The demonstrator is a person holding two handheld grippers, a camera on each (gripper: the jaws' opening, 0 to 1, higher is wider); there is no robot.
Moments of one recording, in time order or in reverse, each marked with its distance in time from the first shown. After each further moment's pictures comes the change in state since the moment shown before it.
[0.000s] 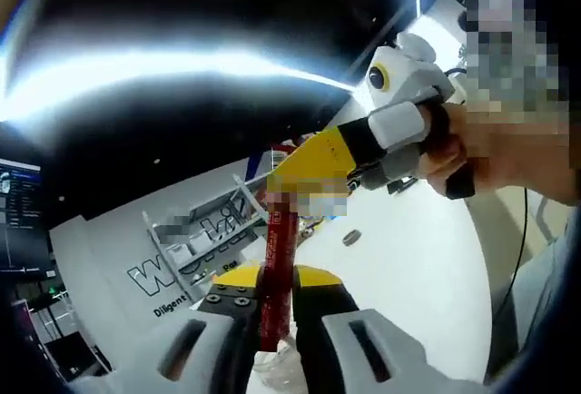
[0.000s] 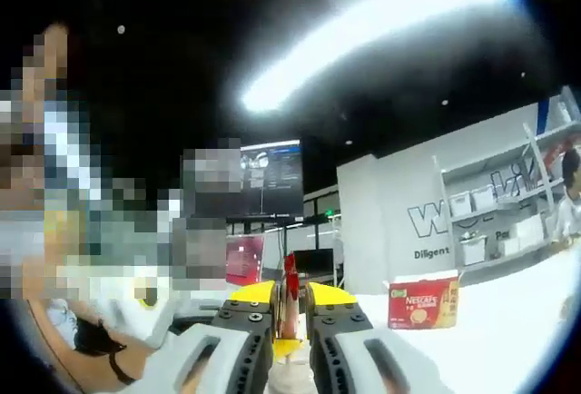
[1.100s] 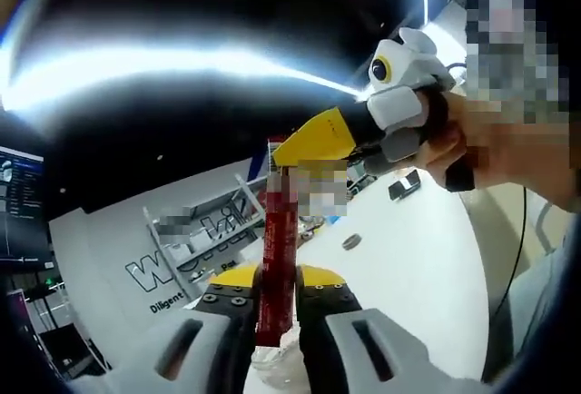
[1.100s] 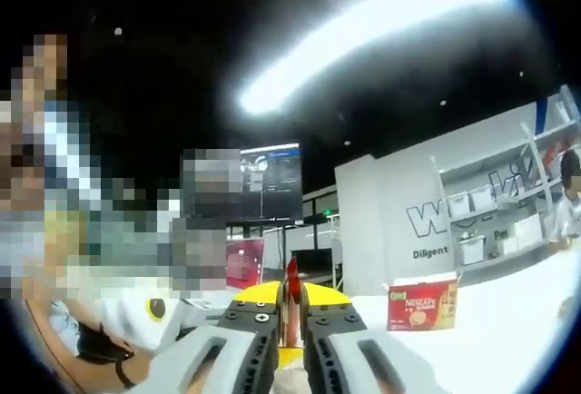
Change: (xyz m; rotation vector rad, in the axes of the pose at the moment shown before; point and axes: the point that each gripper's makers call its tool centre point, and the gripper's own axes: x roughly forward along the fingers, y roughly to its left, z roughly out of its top) left arm -0.002 0.004 0.001 -0.037 -0.011 0.009; right arm 0.004 0.007 0.010 -0.003 0.013 -0.015
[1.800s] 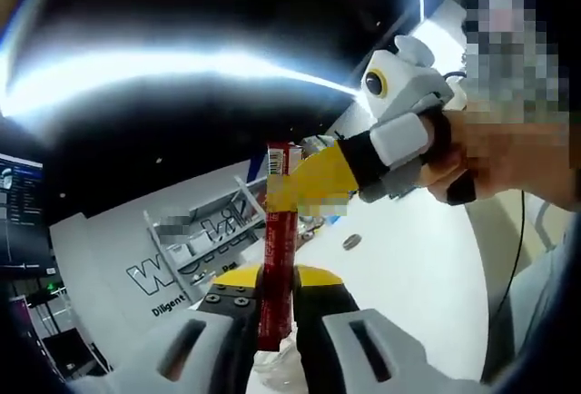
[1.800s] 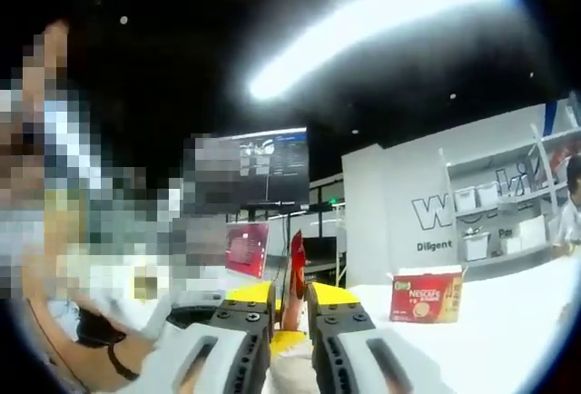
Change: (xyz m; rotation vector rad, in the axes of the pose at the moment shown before) left arm -0.001 -0.003 0.005 0.017 -0.006 -0.006; right arm 0.011 0.003 -0.028 -0.028 0.074 0.031
